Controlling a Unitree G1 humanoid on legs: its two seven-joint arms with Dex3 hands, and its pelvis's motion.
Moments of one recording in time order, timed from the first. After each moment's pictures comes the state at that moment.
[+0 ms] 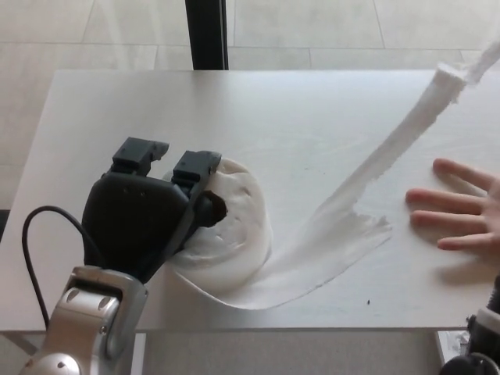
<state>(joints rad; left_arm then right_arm) -0.07 0.50 -0.50 -0.24 1.06 0.31 0.11 -0.70 0.01 -0.53 -0.11 0.00 0.22 -0.29</state>
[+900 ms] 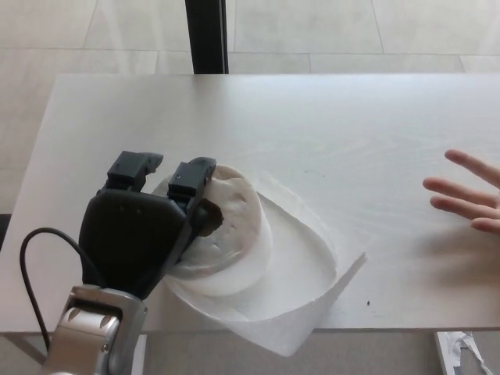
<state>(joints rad) -0.02 0.48 -0.50 -0.23 1.10 0.31 0.16 -1.05 -0.50 -0.67 0.16 0.17 0.35 -0.30</state>
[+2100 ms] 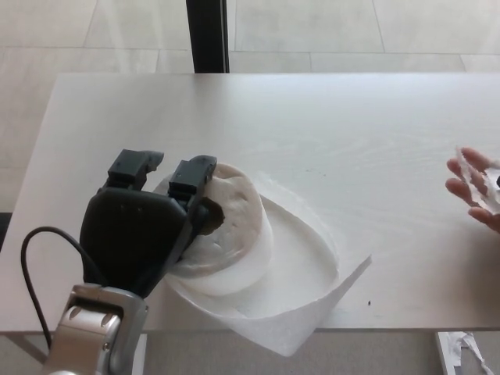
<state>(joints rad) -0.02 0.47 -0.50 -0.23 1.10 0.31 0.16 -0.29 -0.72 0.18 0.37 -0.14 0.16 -0.09</state>
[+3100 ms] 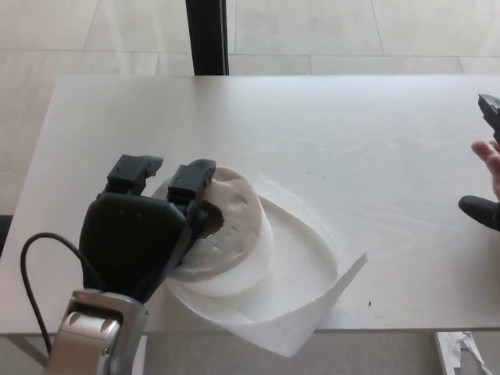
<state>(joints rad) 0.00 0.47 -0.50 -0.23 1.10 0.31 0.16 -0.23 -0.80 0.31 0.12 -0.51 0.06 -0.23</state>
